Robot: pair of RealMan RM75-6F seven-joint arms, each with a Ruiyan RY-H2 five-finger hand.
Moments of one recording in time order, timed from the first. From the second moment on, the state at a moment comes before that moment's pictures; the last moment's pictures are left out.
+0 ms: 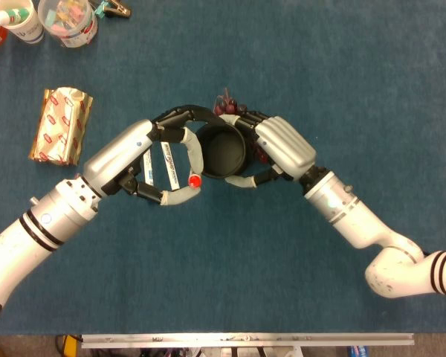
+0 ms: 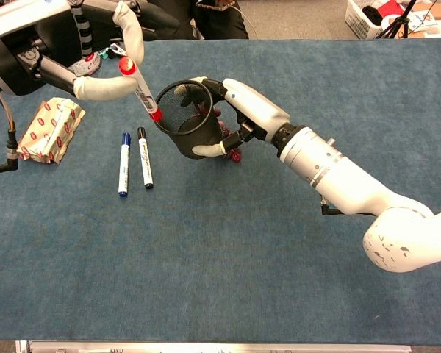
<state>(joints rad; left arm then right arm) -0.72 -1.08 -0.03 -1.92 1.64 1.15 -0.90 0.76 -1.87 0.16 -1.20 -1.53 1.06 0.46</state>
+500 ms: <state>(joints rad) -0.73 -1.12 -0.05 -1.90 1.63 1.12 -0.94 0.78 -1.93 0.18 -1.18 -1.52 1.07 0.47</state>
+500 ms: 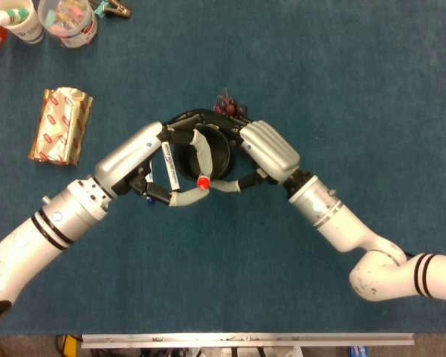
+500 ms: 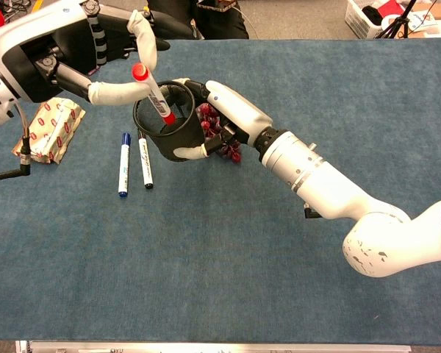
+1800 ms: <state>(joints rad) -0.65 -1.06 0.04 -1.66 1.72 1.13 -0.52 0.63 -1.54 0.12 -1.36 -1.55 1.21 0.60</state>
